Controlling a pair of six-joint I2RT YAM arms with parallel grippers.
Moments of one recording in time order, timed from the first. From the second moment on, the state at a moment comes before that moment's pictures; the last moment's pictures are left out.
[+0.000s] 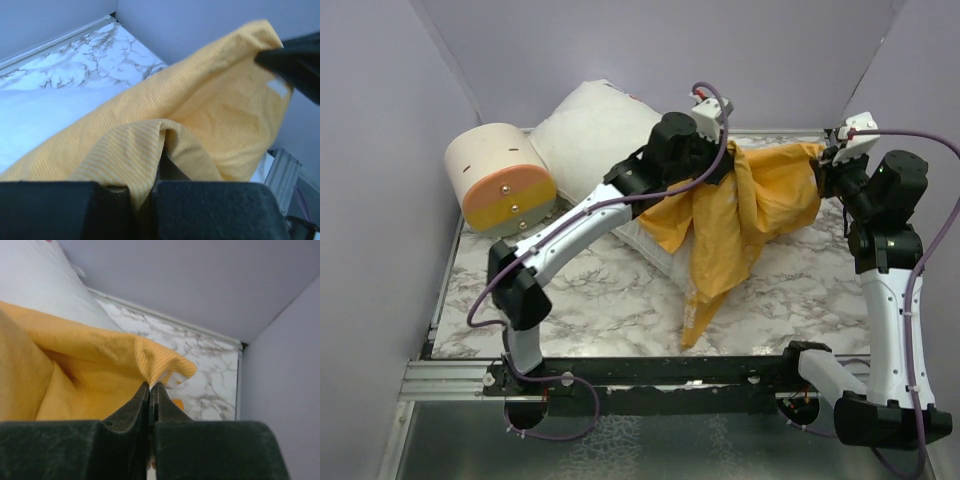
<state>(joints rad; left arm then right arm) -0.84 1.72 1.77 -0.21 0.11 -0.33 -0.10 1.01 1.30 -0.40 -0.36 -0.28</state>
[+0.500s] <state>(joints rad) -0.84 2.36 2.62 -0.59 0.11 -0.16 -0.16 0.89 0.99 -0.31 -0.02 -0.21</state>
